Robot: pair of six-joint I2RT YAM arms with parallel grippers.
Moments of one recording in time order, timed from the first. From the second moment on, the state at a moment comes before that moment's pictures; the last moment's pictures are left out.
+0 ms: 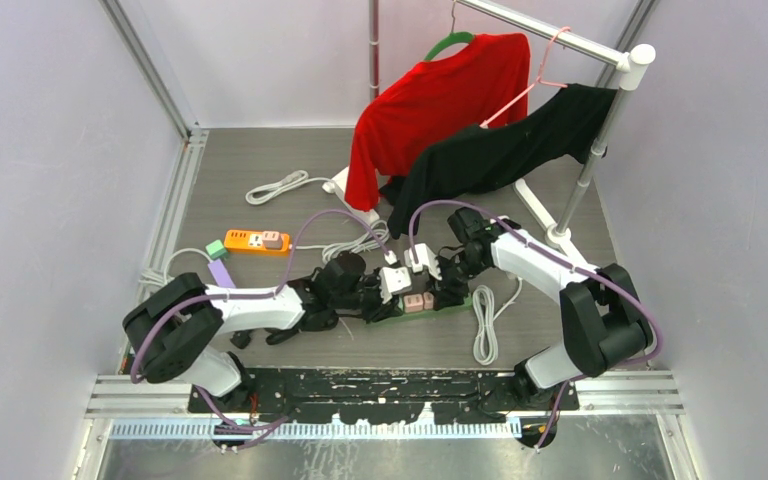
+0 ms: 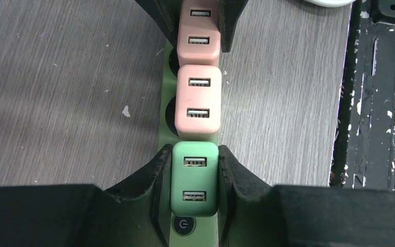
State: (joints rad) left arm -0.94 1.49 0.62 0.34 0.36 0.21; right arm 0.45 1.48 0.89 -0.78 -0.70 -1.09
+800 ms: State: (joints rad) left arm -0.95 1.40 0.50 0.43 0.34 0.11; right arm 0.50 1.41 0.86 -0.75 -0.71 -1.05
